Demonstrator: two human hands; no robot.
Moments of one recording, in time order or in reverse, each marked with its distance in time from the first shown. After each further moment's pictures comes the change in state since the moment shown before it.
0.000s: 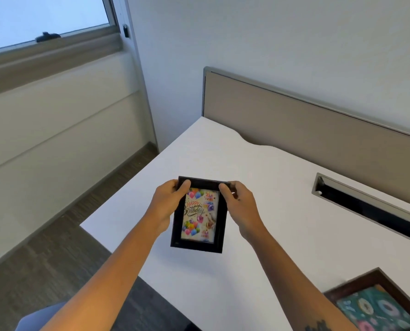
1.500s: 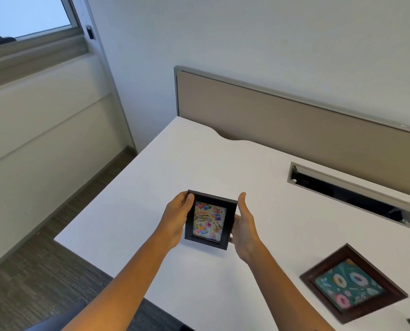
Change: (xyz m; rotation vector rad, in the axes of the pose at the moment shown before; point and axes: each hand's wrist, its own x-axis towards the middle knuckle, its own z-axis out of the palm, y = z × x) left_hand -0.015 -0.038 0.074 -0.117 -0.203 -0.003; right_hand -0.053 0.045 -0.045 0.425 -0.031 0.481
